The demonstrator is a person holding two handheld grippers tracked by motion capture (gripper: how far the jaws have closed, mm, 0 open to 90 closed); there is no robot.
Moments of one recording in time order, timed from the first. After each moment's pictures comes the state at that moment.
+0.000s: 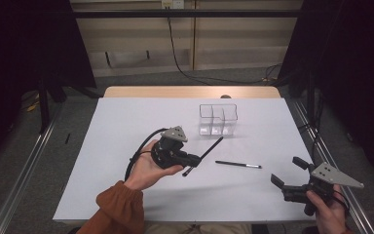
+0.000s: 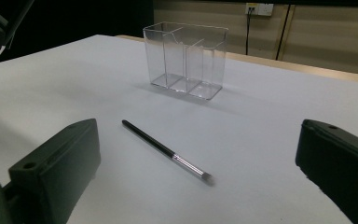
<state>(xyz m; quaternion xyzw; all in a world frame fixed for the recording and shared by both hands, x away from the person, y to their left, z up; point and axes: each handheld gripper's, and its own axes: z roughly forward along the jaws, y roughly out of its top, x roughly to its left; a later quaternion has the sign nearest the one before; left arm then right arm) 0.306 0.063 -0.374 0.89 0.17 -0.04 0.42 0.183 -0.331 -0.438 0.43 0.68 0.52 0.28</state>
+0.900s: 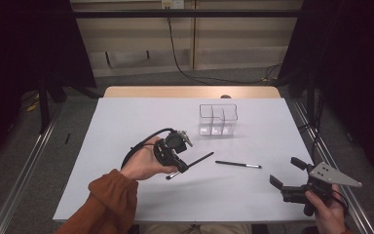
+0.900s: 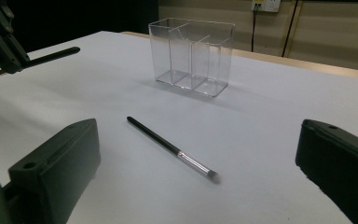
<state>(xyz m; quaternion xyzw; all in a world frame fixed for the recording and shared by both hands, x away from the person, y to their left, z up) 0.323 0.056 -0.380 0.96 0.16 -0.05 0.21 0.184 -0.329 -0.439 0.42 0.69 0.52 0.27</state>
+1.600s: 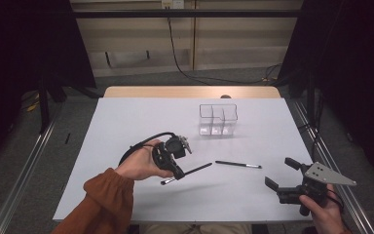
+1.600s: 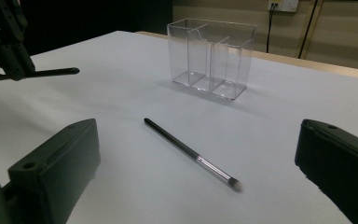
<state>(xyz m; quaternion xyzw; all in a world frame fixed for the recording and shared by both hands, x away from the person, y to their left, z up) 0.318 0.059 -0.381 0.97 0.12 -0.08 0.19 0.186 -0.318 -0.438 0.40 0.70 0.53 0.26</state>
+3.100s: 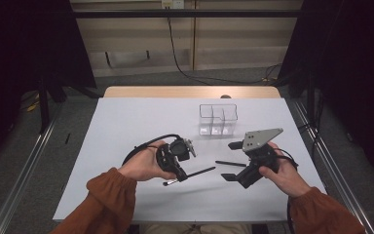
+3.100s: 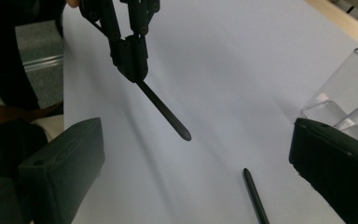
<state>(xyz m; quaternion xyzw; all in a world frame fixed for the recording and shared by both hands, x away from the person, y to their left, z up) 0.312 0.048 -0.382 0.98 0.09 -0.08 0.17 0.267 -0.205 -0.372 0.19 0.88 0.43 0.09</state>
